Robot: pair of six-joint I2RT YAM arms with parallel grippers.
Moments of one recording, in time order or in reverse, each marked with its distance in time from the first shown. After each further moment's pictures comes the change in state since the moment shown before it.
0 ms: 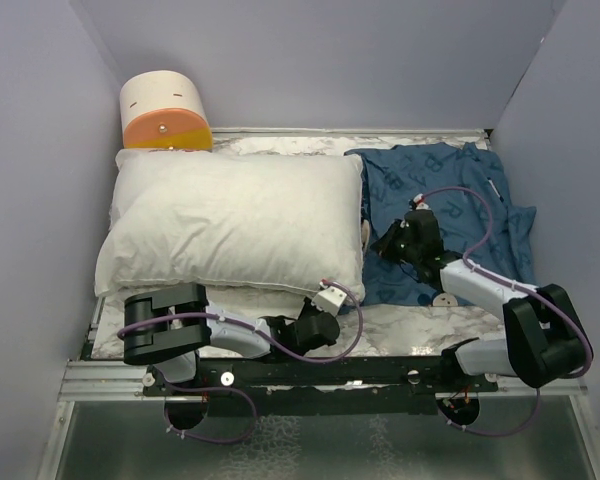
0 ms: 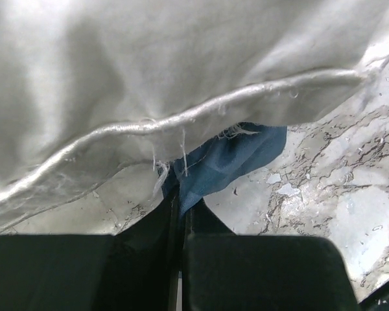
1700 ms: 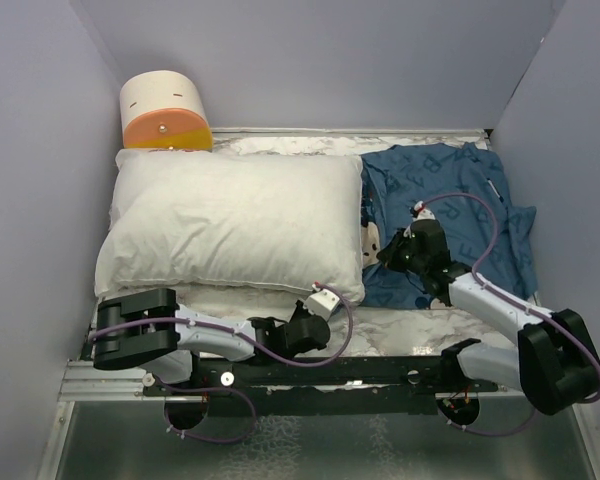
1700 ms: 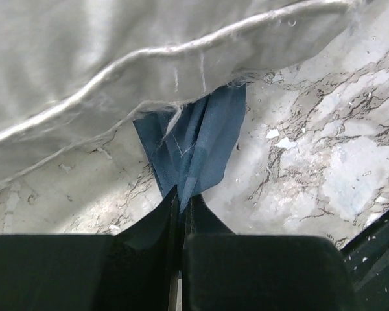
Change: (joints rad) left arm -0.024 -0.141 -0.039 -0.144 0.045 -0.017; right arm 0.006 -0.155 -0.071 -0.060 0.037 -0.138
